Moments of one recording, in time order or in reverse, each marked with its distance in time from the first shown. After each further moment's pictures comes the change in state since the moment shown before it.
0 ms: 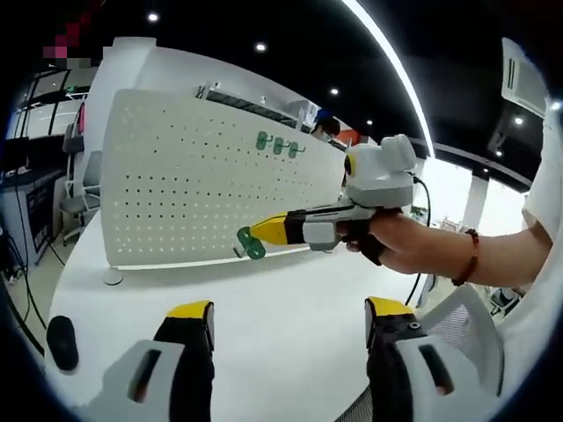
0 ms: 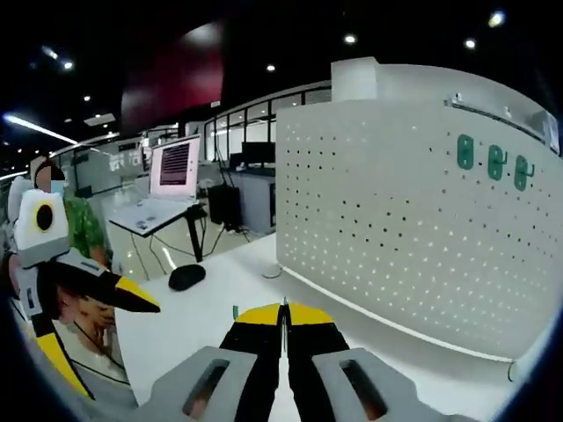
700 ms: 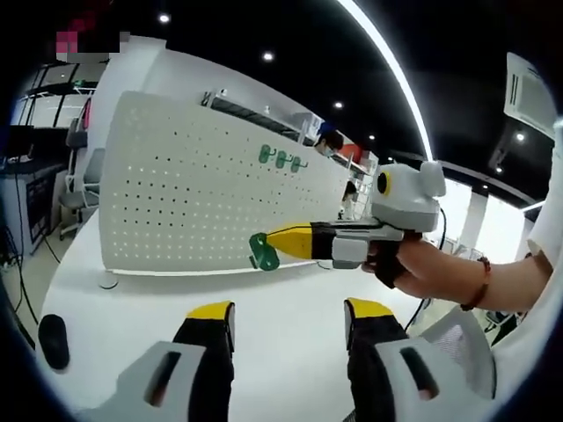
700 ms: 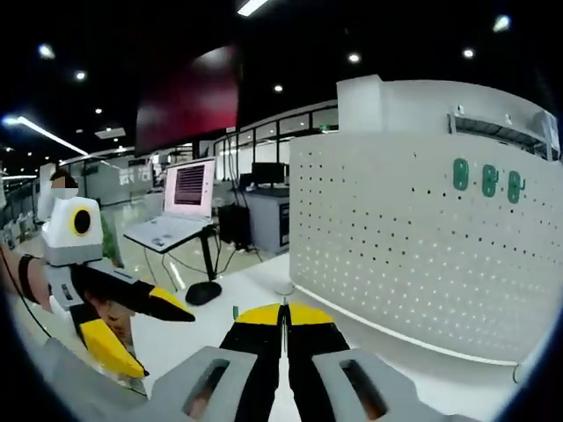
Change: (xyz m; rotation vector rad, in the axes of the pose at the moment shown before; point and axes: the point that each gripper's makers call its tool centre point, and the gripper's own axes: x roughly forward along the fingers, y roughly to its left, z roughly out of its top) left arm 0.005 0.002 0.016 -0.067 -0.056 -0.009; right arm -0.025 0.016 0.018 0.003 -0.111 0.047
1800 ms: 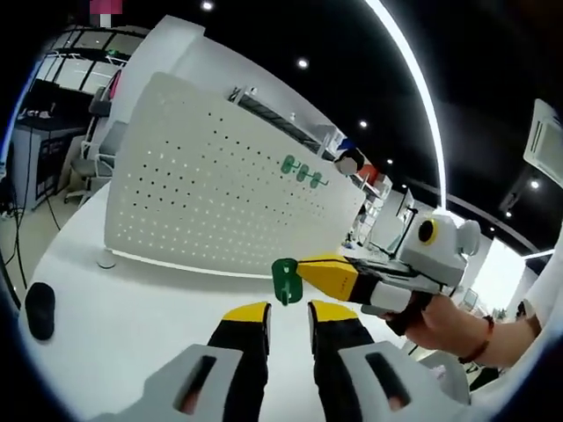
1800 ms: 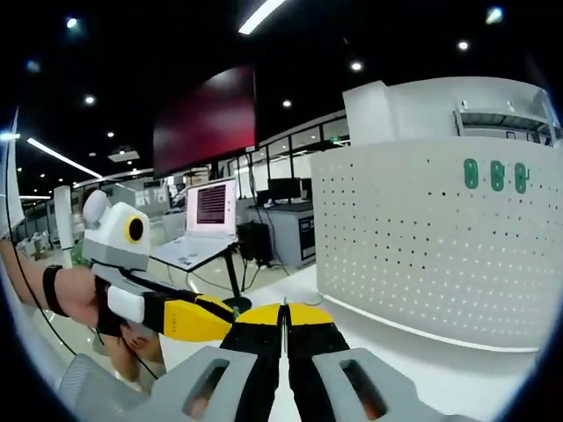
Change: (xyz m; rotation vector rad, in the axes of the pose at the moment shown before) left arm 0.006 0.010 0.018 -0.176 -0.041 0.035; right arm -0.012 0.036 0.008 0.065 -0.071 0.097
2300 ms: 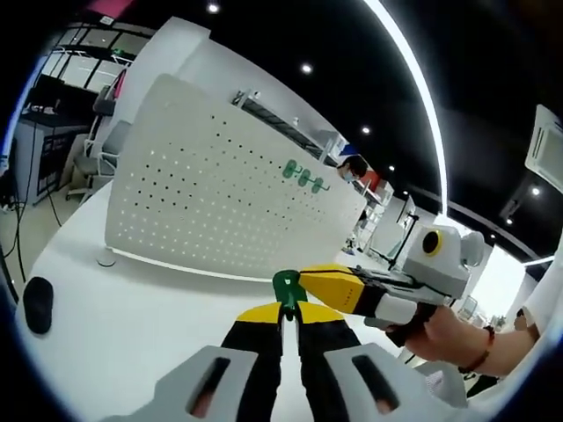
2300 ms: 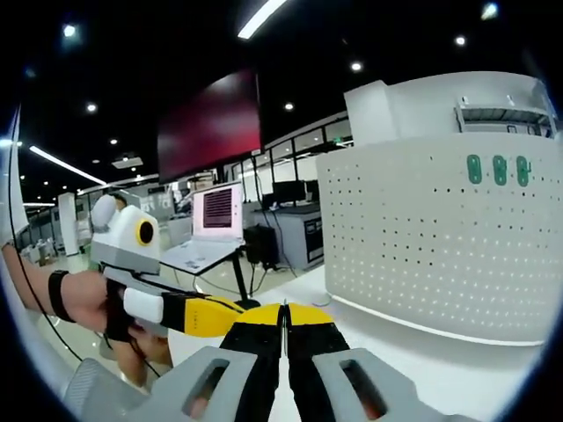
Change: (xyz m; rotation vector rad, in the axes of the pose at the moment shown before) left arm -0.001 0.000 -0.001 -0.032 -0.011 0.002; right arm -0.002 0.009 0.001 0.025 -0.024 0.012
